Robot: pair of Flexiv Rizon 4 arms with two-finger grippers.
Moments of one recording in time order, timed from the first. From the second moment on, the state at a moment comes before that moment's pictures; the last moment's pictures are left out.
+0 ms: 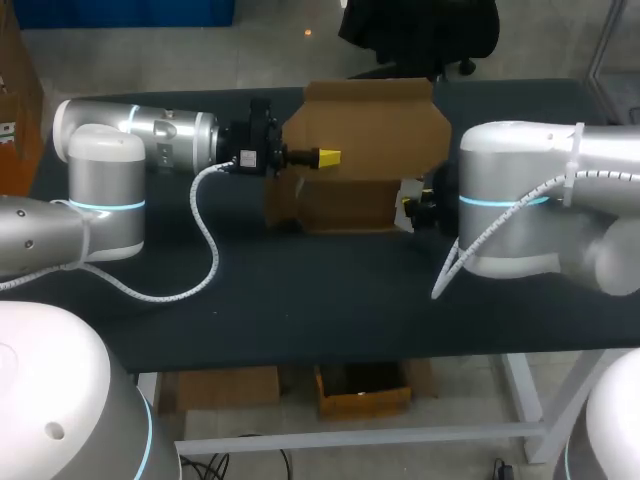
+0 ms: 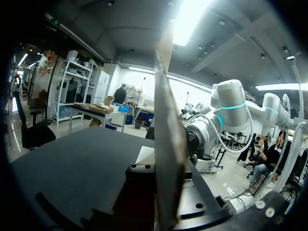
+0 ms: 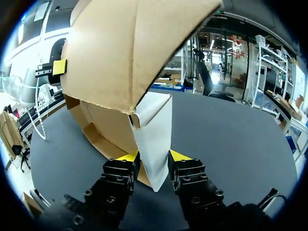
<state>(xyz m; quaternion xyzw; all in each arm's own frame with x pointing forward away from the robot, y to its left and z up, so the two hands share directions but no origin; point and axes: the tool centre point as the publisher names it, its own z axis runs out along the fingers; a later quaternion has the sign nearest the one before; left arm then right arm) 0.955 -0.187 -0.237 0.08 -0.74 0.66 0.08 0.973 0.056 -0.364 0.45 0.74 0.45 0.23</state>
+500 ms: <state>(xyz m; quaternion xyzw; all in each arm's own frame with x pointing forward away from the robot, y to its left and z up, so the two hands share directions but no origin) 0.955 -0.187 -0.238 0.08 -0.74 0.66 0.08 0.968 0.053 -0.370 0.50 0.70 0.45 0.24</state>
